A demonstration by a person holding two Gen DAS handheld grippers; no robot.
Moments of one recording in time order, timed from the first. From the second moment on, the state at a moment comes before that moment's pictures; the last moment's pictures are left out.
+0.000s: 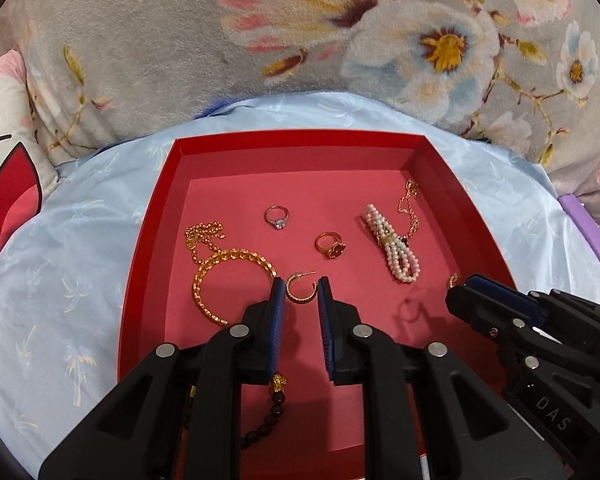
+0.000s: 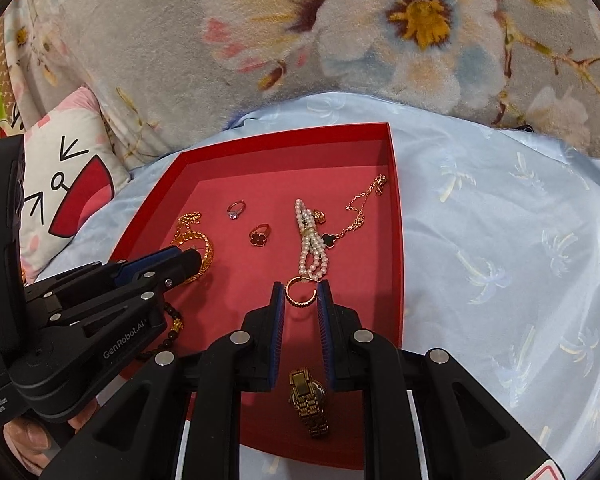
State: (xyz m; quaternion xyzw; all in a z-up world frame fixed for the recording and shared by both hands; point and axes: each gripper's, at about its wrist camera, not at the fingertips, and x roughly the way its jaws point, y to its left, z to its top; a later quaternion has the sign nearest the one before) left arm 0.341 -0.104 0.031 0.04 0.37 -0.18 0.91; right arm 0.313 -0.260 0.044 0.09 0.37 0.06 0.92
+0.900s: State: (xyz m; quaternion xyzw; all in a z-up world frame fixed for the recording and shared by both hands) left arm 0.309 -0.056 0.055 0.00 0.35 -0.13 0.93; right arm 0.256 -0.256 0.074 0.09 0.32 0.04 0.94
